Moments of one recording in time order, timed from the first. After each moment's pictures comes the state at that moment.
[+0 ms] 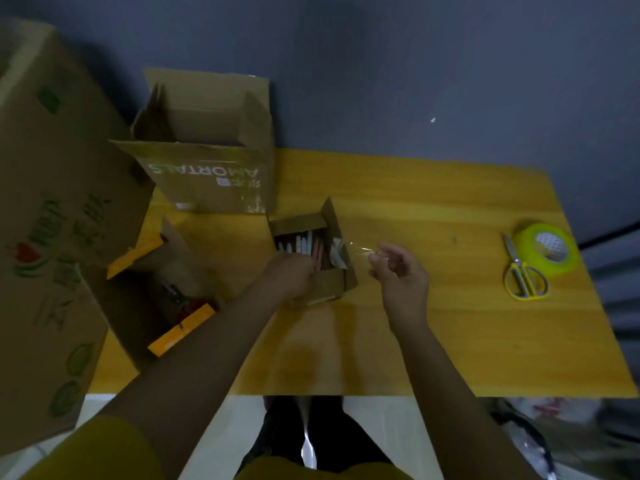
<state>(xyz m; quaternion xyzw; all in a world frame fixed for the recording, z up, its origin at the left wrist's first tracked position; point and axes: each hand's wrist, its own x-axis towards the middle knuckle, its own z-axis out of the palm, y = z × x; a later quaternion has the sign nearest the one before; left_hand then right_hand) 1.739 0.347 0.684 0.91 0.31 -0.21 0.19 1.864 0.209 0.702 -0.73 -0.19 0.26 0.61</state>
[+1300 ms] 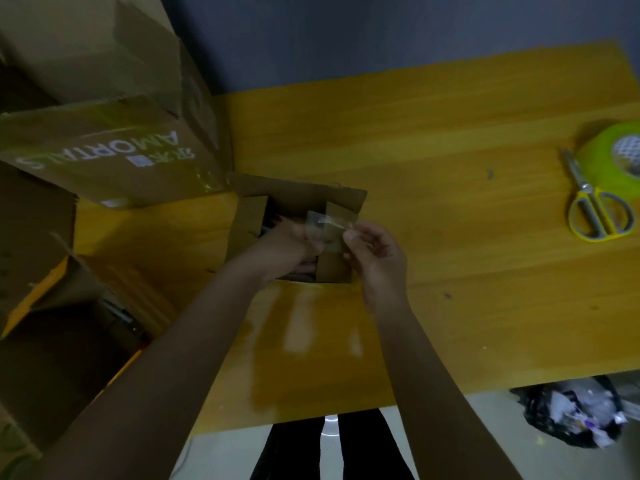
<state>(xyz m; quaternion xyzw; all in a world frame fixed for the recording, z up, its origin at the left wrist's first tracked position) 1.786 0.367 0.645 0.62 0.44 -0.13 0.64 1.871 0.246 0.612 -0.61 0.00 0.39 0.69</state>
